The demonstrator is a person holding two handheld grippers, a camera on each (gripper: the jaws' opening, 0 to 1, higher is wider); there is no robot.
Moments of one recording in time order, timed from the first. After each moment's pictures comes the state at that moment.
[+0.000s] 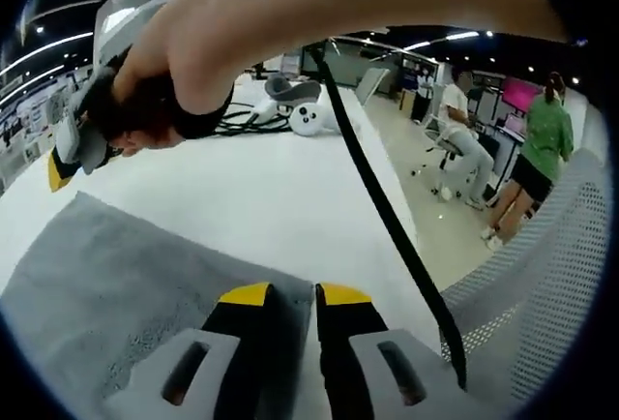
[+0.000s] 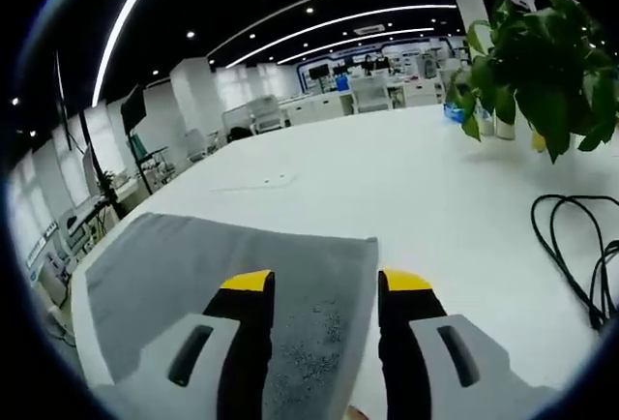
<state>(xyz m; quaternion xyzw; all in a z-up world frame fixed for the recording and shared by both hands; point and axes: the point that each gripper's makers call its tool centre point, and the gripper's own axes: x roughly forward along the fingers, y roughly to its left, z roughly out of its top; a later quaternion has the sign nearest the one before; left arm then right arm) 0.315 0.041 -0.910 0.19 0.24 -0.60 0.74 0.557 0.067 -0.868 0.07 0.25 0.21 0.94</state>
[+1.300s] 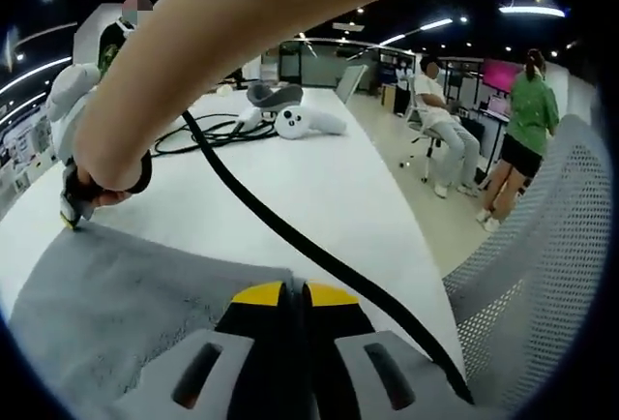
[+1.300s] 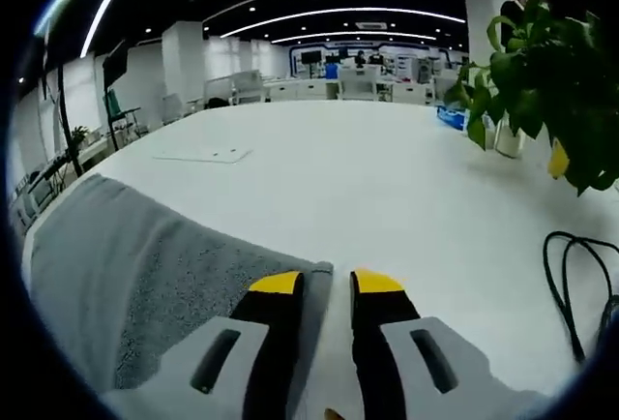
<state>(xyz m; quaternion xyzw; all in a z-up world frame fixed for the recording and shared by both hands) 0.320 0.039 -0.911 0.19 0.21 -0.63 0.73 0.623 0.058 -0.905 -0.02 0.26 0.17 0.95</state>
